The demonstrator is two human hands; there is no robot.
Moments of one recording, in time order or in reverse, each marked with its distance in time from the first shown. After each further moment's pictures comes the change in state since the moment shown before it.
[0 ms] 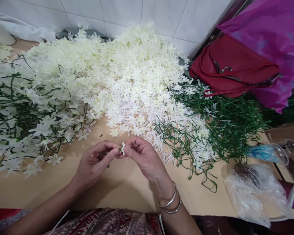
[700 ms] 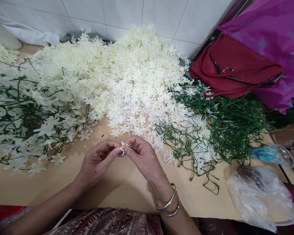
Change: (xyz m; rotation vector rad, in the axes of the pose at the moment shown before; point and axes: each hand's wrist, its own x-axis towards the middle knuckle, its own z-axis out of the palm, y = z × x) left_hand 0.000 -0.001 0.002 0.136 0.033 0.046; right_hand 0.000 0.001 0.004 -0.227 0.045 -0.104
